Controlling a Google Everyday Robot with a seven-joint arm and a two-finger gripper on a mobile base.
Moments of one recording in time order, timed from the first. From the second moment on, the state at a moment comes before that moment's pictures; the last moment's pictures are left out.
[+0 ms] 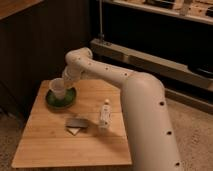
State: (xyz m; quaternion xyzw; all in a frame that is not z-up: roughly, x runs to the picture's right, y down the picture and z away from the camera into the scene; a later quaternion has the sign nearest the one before) arm -0.231 -0.024 0.861 -0.03 -0.35 -0.62 0.71
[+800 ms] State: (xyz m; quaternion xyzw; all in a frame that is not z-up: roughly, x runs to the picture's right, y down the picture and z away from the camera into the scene) arm -0.240 -0.016 0.867 -0.03 -0.35 -0.62 0.70
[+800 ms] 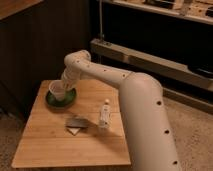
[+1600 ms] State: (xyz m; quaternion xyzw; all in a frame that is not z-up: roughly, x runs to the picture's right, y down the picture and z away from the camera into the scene) arm -0.243 -0.011 0.870 -0.03 -0.34 -0.62 0.70
